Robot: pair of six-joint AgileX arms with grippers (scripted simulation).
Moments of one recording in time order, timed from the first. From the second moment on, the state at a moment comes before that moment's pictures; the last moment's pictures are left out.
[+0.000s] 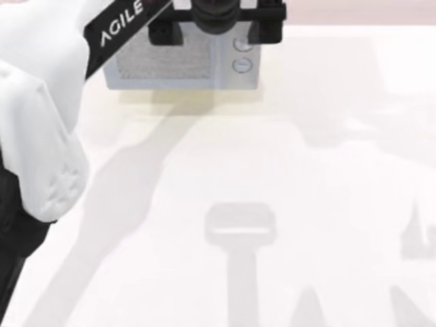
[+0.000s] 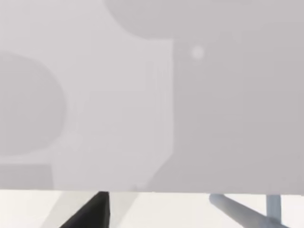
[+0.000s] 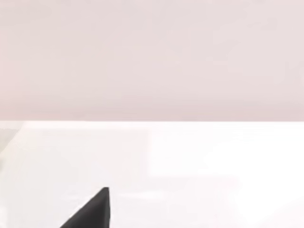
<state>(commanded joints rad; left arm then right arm) -0.57 2.47 2.51 -1.15 -0.27 -0.51 0.00 0.00 0.00 0.00 0.00 0.00</state>
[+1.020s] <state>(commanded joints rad) -0.57 2.47 2.51 -1.15 -0.27 -0.51 0.00 0.00 0.00 0.00 0.00 0.00</state>
